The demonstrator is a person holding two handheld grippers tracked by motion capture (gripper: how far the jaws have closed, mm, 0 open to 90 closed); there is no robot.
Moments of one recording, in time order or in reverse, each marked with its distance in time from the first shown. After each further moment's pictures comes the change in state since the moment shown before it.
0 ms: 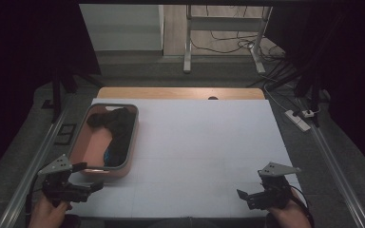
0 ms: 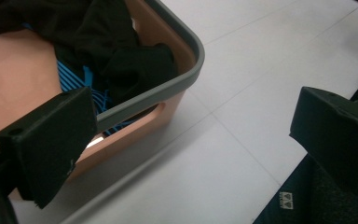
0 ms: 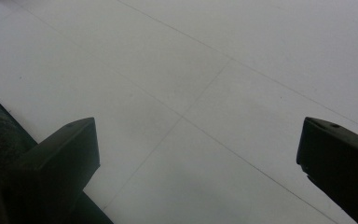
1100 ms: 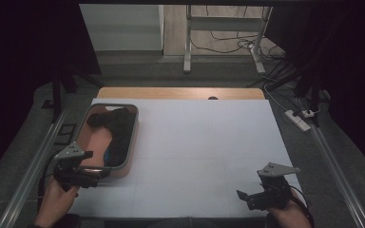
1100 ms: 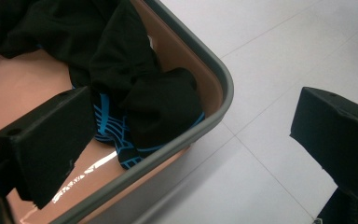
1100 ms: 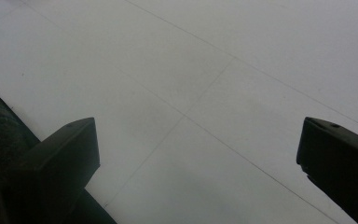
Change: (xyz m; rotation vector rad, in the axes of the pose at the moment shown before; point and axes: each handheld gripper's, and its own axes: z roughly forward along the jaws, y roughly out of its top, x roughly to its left) left arm 0.009 0.030 0.024 0.035 0.060 0.030; right arm 0.001 0.000 0.001 0.004 0.008 -0.009
